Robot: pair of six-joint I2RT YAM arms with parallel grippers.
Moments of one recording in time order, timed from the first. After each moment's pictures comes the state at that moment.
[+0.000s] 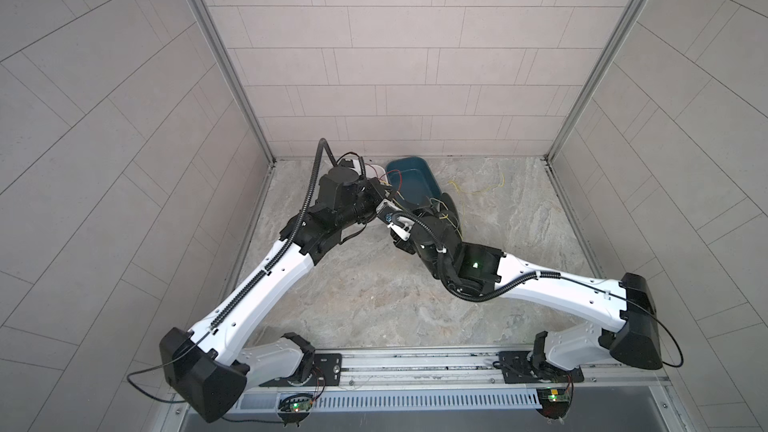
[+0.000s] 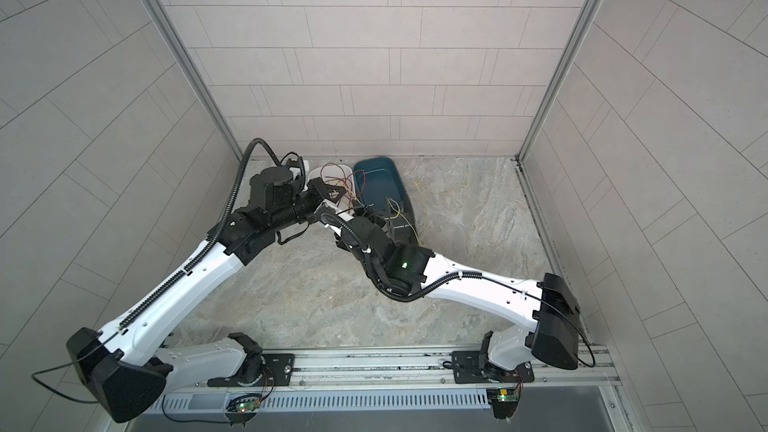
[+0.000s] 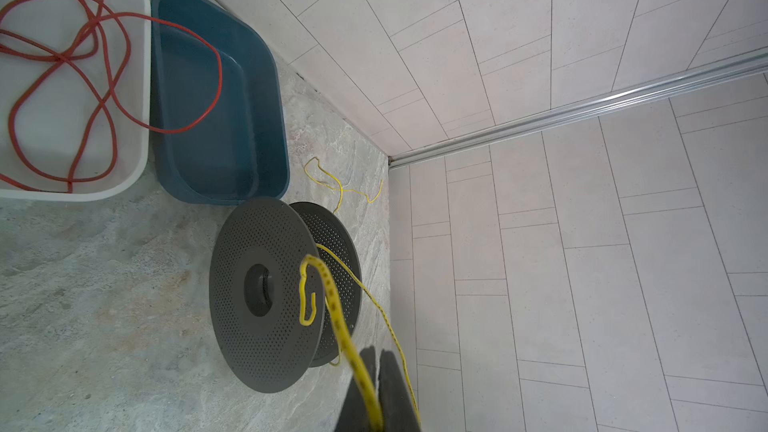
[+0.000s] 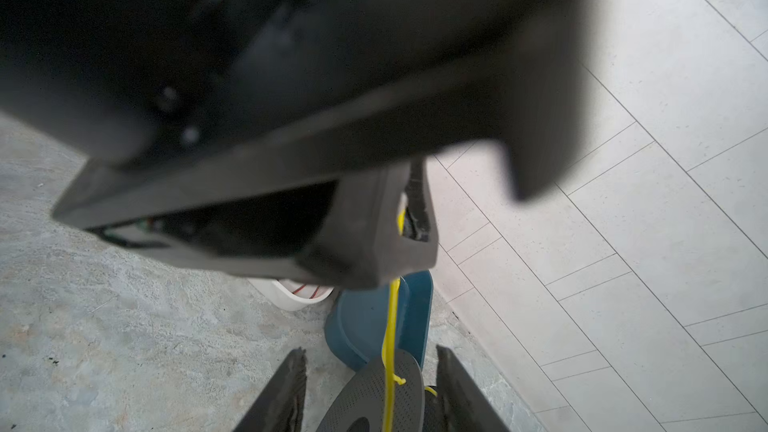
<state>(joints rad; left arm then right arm) -0.55 1.20 1.20 -0.37 0.18 -1.10 1.10 1.45 1.23 -0.09 0.70 -0.43</state>
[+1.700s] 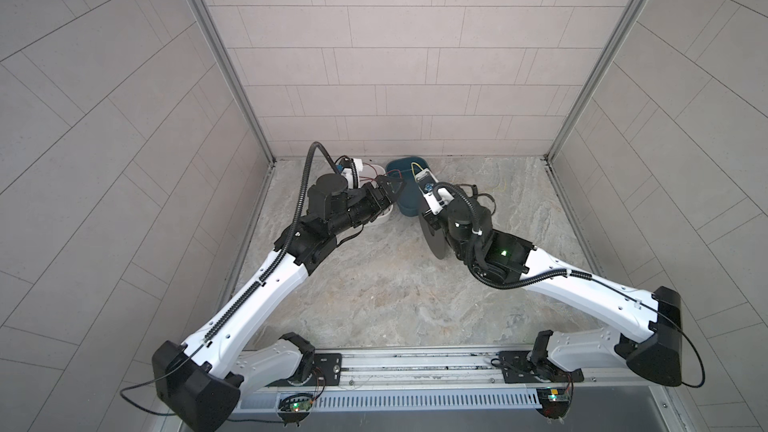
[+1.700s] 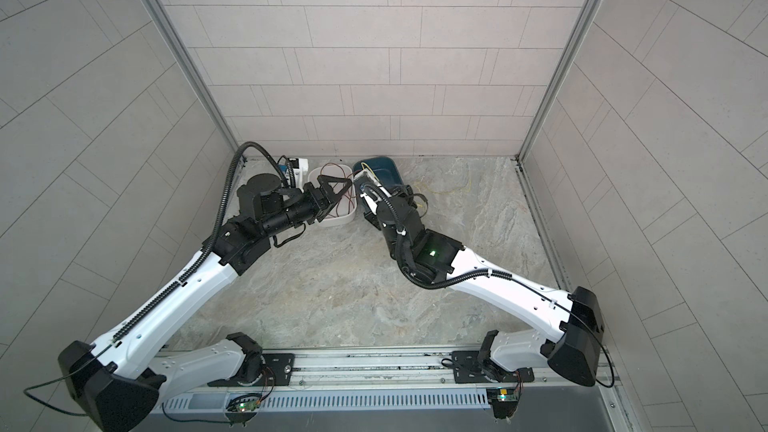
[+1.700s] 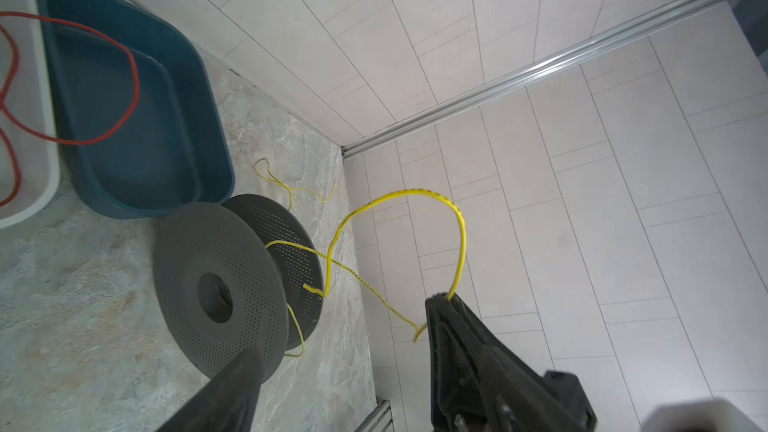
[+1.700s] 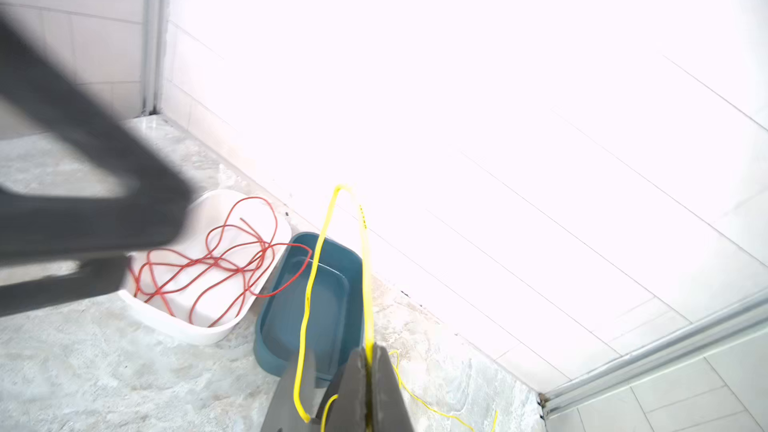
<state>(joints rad) -0.52 1.13 1.10 -0.17 0.34 -1.04 0.89 1.27 1.19 -0.09 0.70 -0.33</state>
